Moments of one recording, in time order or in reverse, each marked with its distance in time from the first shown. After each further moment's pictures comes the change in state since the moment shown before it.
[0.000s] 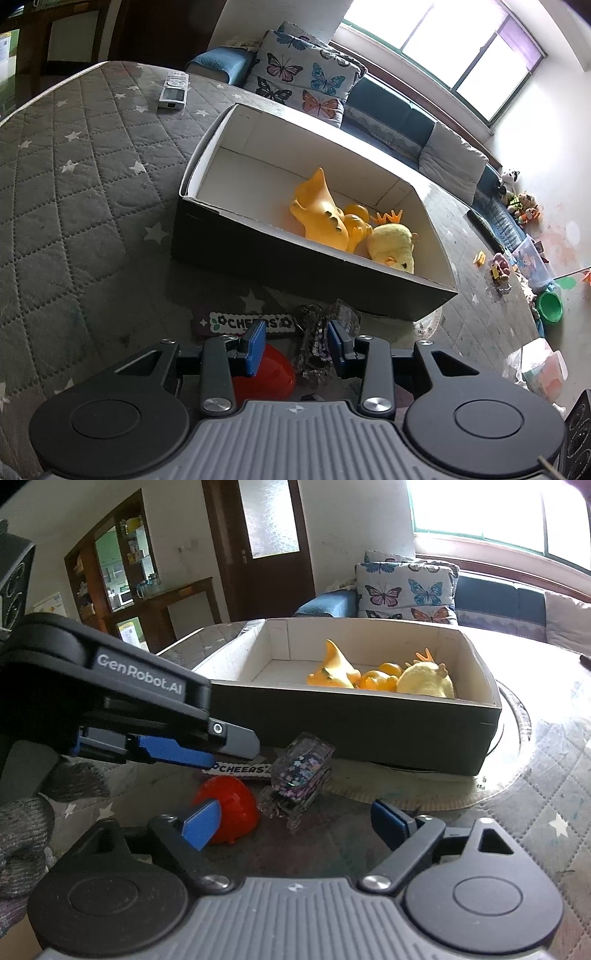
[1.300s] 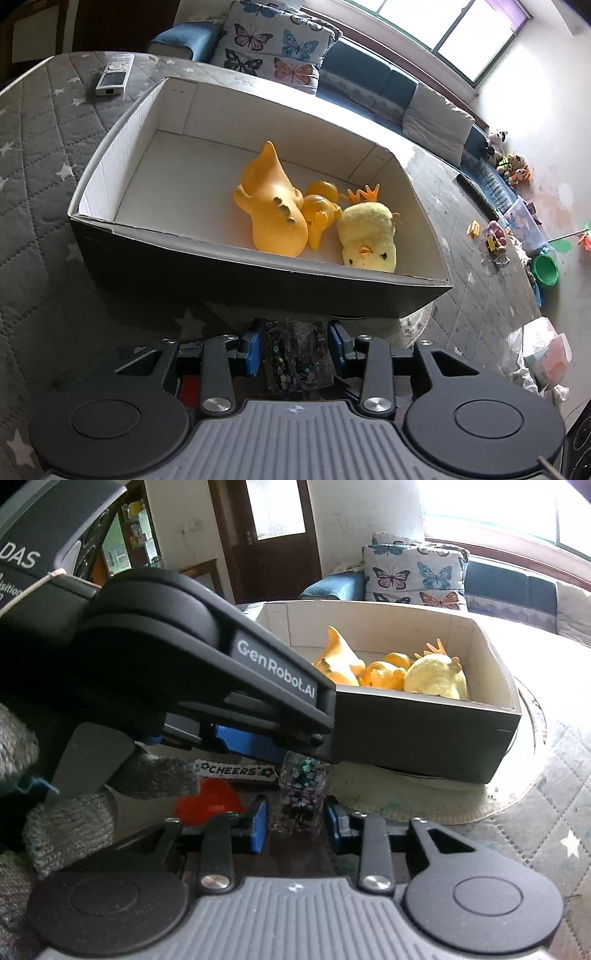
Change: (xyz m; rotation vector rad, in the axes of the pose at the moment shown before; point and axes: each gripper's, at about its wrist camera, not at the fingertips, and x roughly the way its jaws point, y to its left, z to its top) left arm 0.054 -0.034 0.020 0.078 0.114 -0.033; right arm 0.019 -0.006 0.015 -0.010 0.067 0.020
